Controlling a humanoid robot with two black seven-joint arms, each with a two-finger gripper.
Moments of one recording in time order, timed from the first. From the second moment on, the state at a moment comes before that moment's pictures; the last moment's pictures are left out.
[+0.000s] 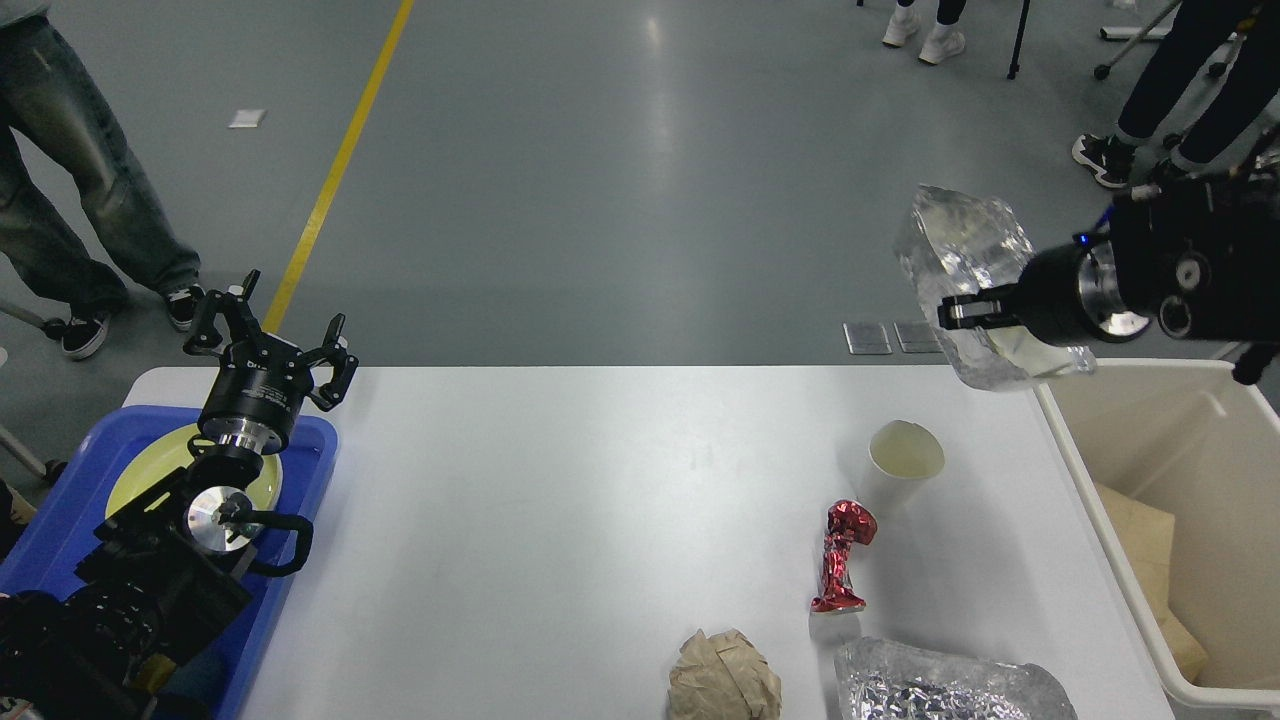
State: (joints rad) left arm -0.74 0.15 -0.76 -0.12 -0.17 -0.67 -0.43; right arm 2.12 -0.44 -1.29 1.49 -0.53 0.06 0.21
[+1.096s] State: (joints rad) left arm -0.74 0.15 -0.76 -0.12 -0.17 -0.67 -0.43; right arm 1.41 -0.57 -1.29 0.78 -0.56 -0.02 0.20
